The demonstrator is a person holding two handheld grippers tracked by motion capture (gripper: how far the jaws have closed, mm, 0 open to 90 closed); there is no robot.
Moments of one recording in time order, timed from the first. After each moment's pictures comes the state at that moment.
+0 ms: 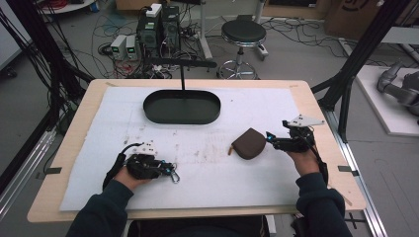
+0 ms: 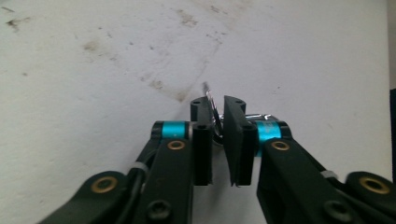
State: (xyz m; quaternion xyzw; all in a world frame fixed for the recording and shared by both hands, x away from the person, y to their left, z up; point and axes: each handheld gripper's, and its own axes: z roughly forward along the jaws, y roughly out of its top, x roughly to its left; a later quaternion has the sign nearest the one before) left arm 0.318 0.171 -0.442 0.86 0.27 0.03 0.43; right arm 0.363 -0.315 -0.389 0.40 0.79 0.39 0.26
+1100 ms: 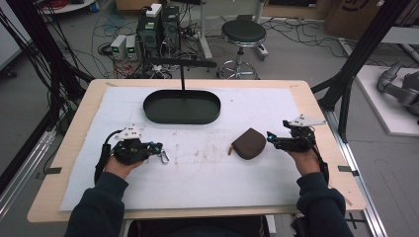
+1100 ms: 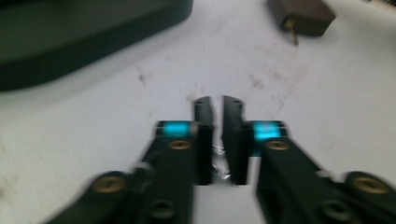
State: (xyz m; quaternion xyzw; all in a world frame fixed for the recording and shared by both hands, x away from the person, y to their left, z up) left arm 0.336 0.202 -0.422 0.81 0.34 0.10 0.47; right arm 0.364 -0.319 -0.391 0.40 0.78 0.40 0.26
